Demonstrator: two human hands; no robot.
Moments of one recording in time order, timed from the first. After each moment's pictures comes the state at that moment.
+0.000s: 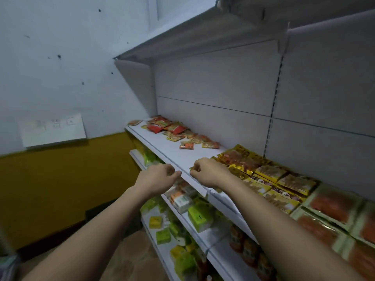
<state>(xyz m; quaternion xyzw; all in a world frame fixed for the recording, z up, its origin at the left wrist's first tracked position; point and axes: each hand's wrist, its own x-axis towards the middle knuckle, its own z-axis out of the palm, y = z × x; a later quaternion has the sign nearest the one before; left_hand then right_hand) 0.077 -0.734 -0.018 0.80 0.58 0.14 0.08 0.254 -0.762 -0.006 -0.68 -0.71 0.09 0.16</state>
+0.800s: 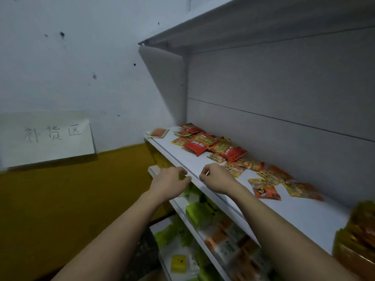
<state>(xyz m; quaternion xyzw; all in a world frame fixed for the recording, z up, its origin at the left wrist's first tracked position) -0.091 -0.289 -0.044 0.79 0.56 0.19 0.14 0.080 -0.307 -0.034 -0.69 -0.67 0.16 0.22</state>
